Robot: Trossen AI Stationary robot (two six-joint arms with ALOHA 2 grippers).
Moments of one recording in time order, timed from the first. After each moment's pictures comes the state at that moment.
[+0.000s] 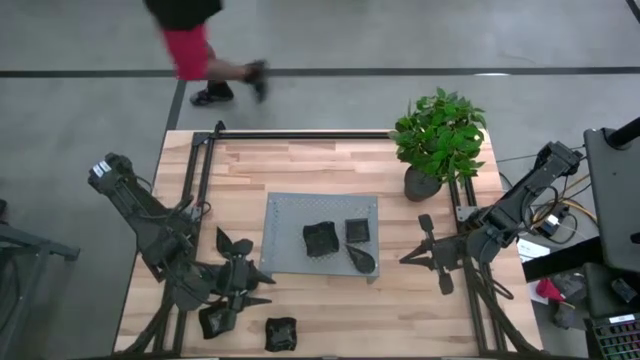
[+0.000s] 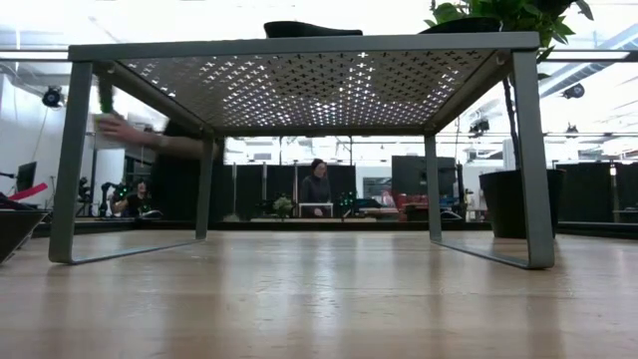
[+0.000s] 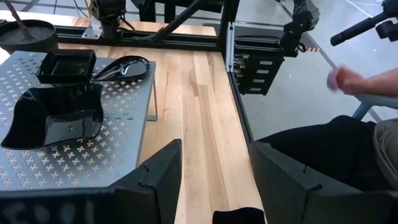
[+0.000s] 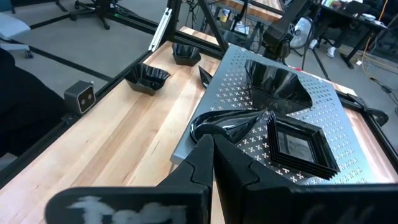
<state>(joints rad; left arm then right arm) -0.81 1.24 1.18 -0.44 -0.56 -0.51 0.74 0.85 0.62 -0.17 0.50 -0.02</state>
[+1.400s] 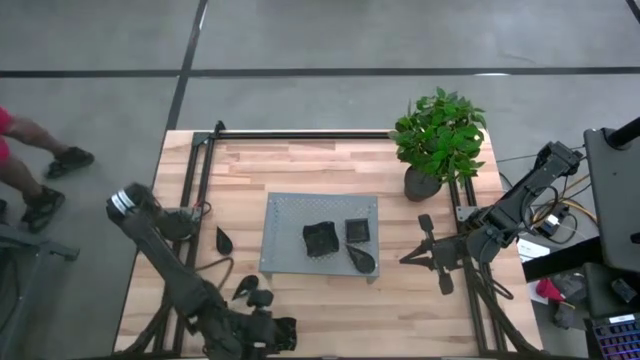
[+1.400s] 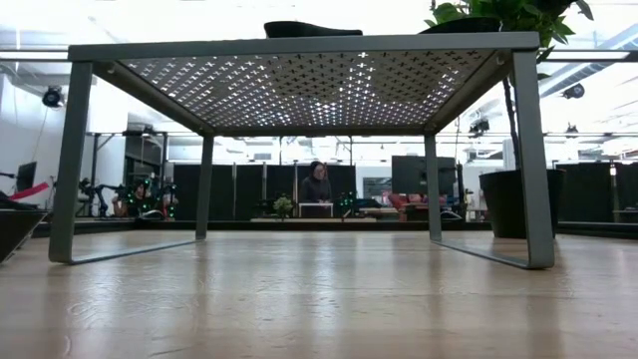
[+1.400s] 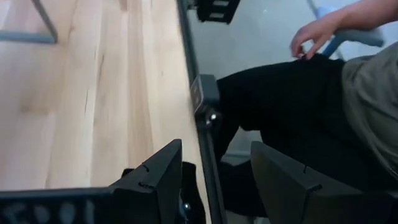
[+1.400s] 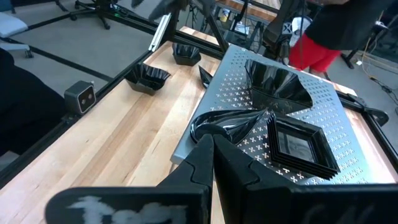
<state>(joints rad) -0.88 1.62 1.30 -0.39 -0.36 -0.68 0.74 0.85 0.62 -0.17 0.50 -0.02</state>
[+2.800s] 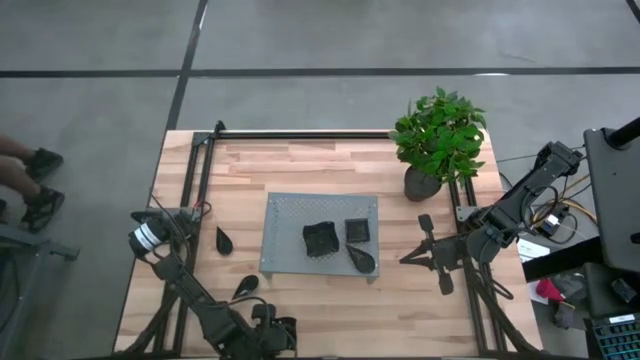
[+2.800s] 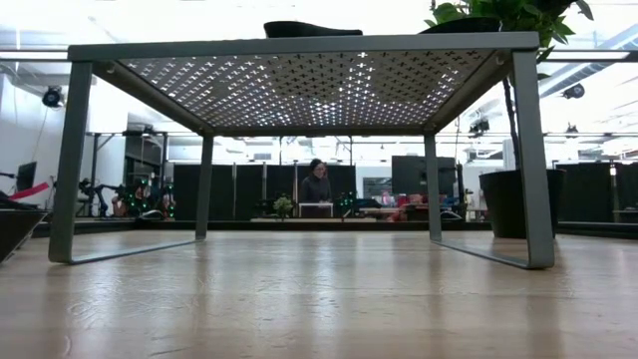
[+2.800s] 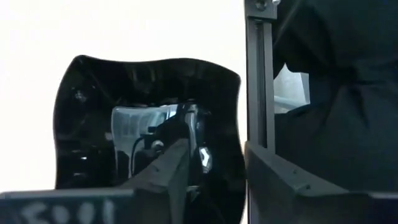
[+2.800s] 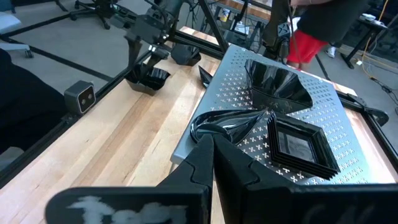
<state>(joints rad) -0.90 1.95 1.32 -0.41 -0.27 -0.91 0.74 0.85 0.62 -0.17 0.50 -0.02</state>
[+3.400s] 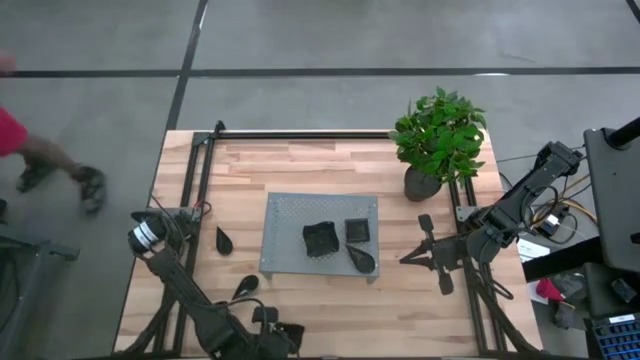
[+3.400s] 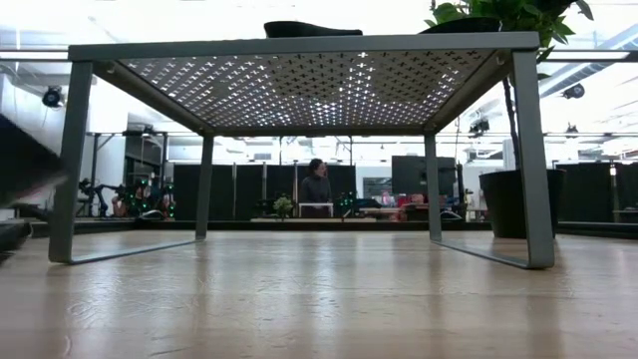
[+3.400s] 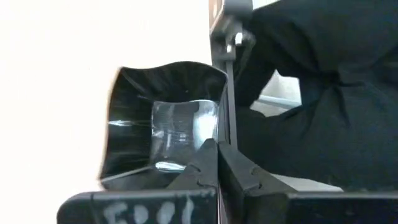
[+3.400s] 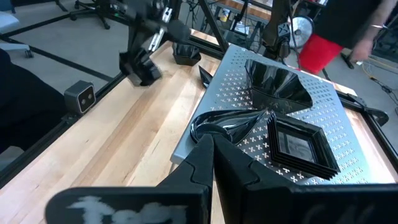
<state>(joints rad) -0.89 1.93 1.54 -0.64 -0.28 -0.84 0.74 0.85 0.62 -0.17 0.50 -0.02</state>
